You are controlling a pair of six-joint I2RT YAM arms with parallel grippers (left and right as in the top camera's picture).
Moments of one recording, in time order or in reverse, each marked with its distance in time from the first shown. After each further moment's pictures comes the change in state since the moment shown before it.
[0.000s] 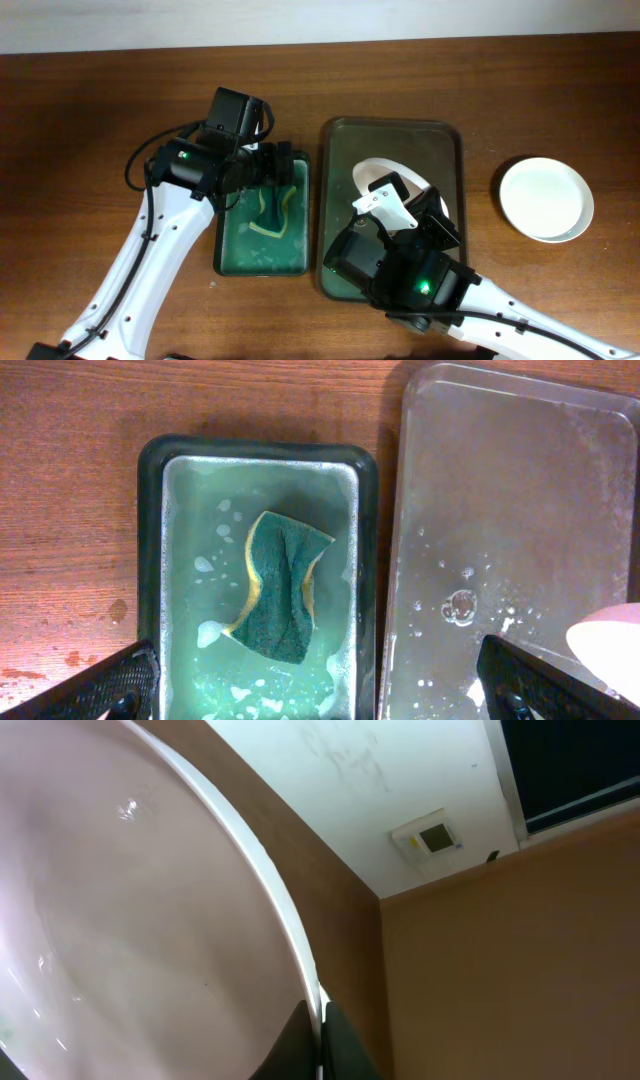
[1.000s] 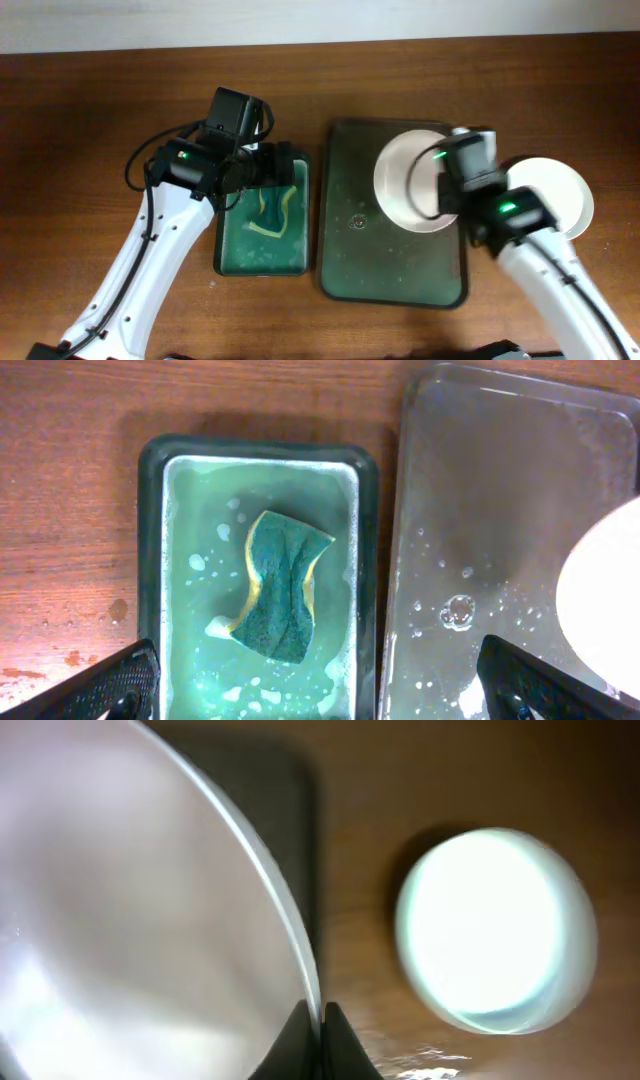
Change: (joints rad) left arm 0.000 0.000 0.000 0.000 0.000 0.000; right arm -0.766 0.005 -0.001 0.211 -0.896 0.012
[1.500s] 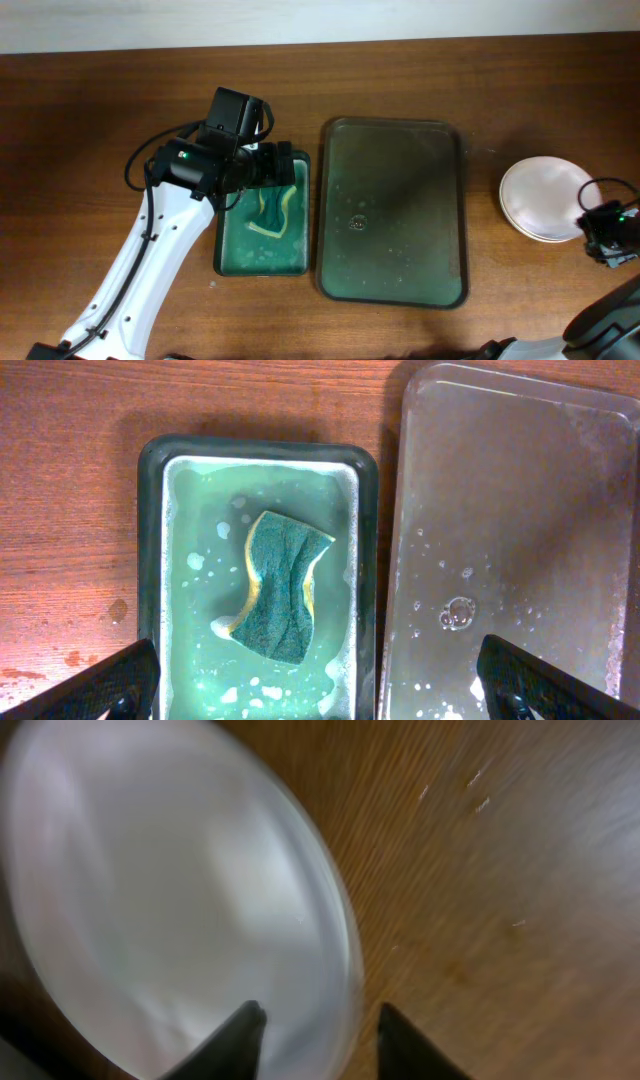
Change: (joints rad) left arm 0.000 0.000 0.000 0.000 0.000 0.000; right arm -1.087 0.415 0.000 0.115 -0.565 0.123
